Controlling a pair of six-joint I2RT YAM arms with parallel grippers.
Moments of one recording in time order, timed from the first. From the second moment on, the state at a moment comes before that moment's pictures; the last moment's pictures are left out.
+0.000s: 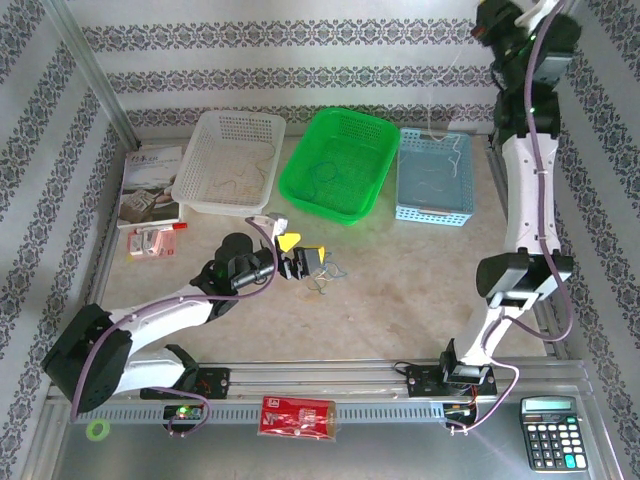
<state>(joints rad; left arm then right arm) -0.63 1.22 0.50 0.54 0.29 -0.53 -0.09 1.80 2.12 -0.11 -0.27 0.68</state>
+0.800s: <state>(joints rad) -0.63 1.12 0.50 0.45 0.26 -0.53 -0.01 1.52 1.37 0.06 0.15 0.53</state>
